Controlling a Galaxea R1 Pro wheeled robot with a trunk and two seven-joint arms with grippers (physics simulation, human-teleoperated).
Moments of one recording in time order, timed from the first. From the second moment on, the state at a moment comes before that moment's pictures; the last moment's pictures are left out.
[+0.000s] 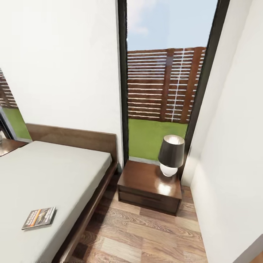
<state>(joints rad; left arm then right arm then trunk) -0.27 -0.04 0.13 -0.04 -0.19 -0.15 0.12 -0.33 0.09 0.23 -0.02 -0.23 -0.06 -0.25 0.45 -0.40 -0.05</state>
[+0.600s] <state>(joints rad) -0.27 -0.05 0.13 -0.04 -0.19 -0.15 0.12 -0.33 0.09 0.23 -0.02 -0.23 -0.06 -0.25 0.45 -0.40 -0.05</state>
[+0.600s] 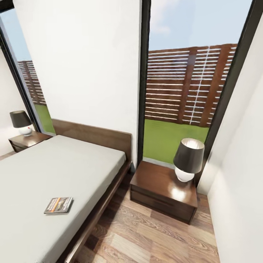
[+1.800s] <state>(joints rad) -0.20 -0.05 0.13 -0.04 -0.25 -0.20 0.12 -0.30 0.09 0.23 0.01 -0.22 -0.06 -0.25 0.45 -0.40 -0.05</state>
